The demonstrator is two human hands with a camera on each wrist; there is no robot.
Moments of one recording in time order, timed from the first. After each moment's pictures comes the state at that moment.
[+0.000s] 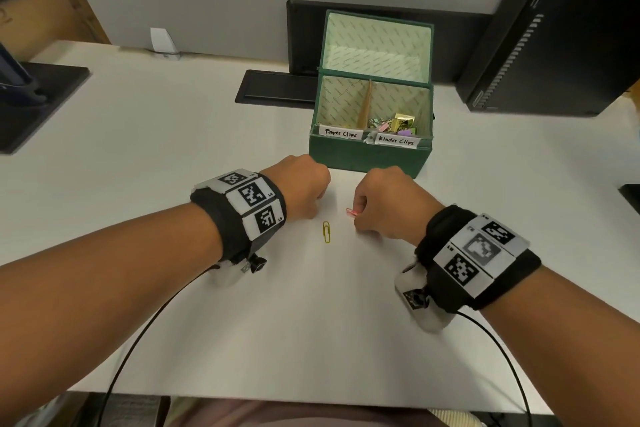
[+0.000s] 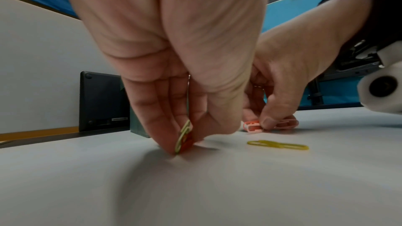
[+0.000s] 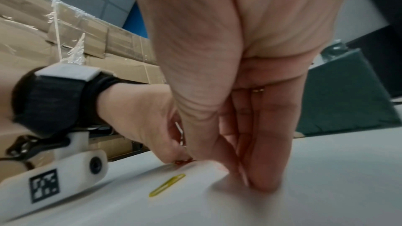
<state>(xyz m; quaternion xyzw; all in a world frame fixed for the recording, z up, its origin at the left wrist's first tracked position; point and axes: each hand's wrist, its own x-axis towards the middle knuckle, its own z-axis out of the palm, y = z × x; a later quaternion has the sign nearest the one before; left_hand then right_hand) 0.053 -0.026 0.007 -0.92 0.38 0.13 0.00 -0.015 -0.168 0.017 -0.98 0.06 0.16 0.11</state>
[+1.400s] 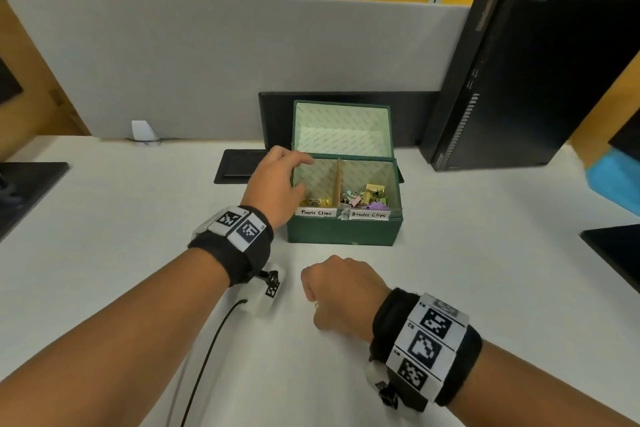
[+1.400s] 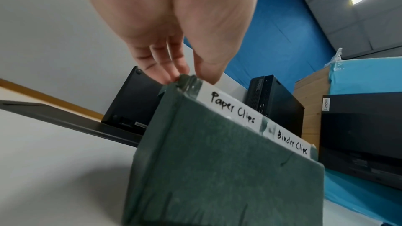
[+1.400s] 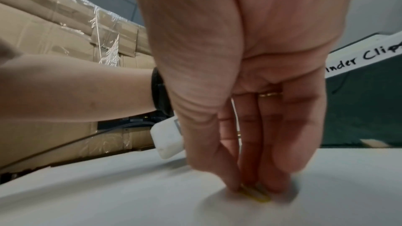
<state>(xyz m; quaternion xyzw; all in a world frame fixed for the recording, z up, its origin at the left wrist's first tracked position) 0.131 -0.054 0.029 -0.89 0.28 -0.09 -0.36 -0.017 -0.142 0.018 -0.98 -0.05 0.17 0.07</state>
